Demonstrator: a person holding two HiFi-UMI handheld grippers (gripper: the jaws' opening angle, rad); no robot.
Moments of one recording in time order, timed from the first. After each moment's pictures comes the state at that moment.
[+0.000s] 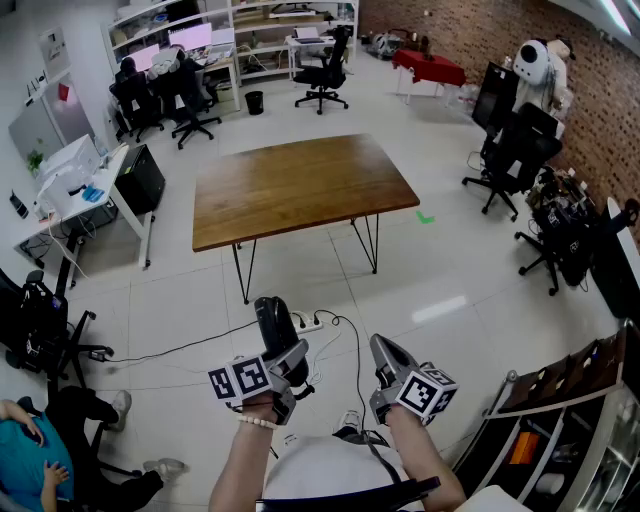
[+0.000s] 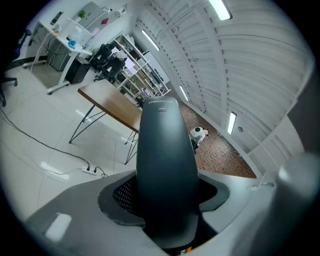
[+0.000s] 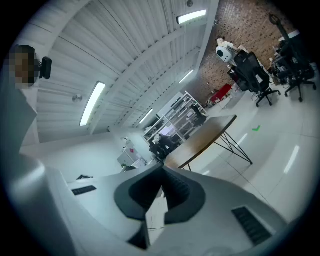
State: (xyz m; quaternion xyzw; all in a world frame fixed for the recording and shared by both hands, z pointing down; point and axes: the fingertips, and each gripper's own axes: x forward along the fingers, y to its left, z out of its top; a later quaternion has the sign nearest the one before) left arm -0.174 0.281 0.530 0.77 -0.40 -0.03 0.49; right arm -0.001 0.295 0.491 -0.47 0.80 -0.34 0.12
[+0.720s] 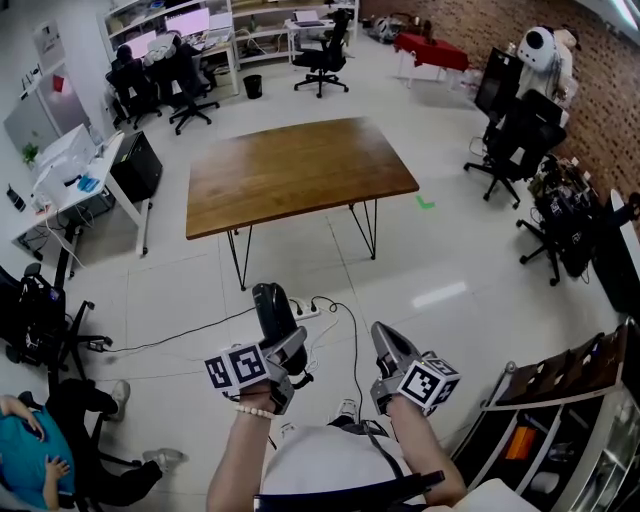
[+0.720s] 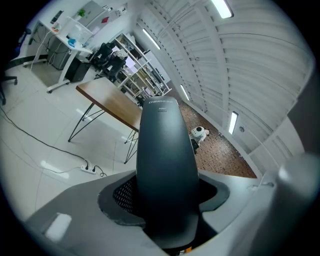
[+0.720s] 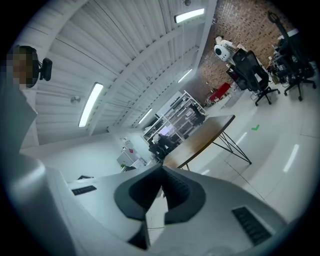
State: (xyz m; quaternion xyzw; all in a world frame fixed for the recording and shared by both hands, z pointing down) left arm -0.155 0.264 0.532 0.77 -0.40 -0.03 0.49; right arm 0.020 0.279 0.492 -0.47 0.80 -0.34 0.12
